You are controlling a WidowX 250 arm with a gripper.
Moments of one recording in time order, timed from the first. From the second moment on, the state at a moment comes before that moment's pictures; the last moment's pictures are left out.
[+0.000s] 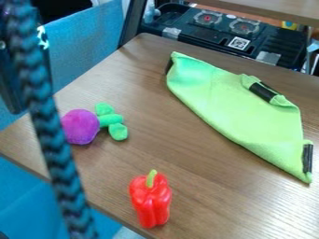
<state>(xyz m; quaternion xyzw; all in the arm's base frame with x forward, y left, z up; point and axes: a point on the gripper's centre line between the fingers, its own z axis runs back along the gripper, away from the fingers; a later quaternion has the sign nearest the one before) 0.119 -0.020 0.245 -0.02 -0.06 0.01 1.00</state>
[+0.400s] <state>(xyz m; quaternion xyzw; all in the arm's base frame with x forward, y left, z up) 0.161 -0.011 0.199 -0.01 -0.03 0.05 1.00</state>
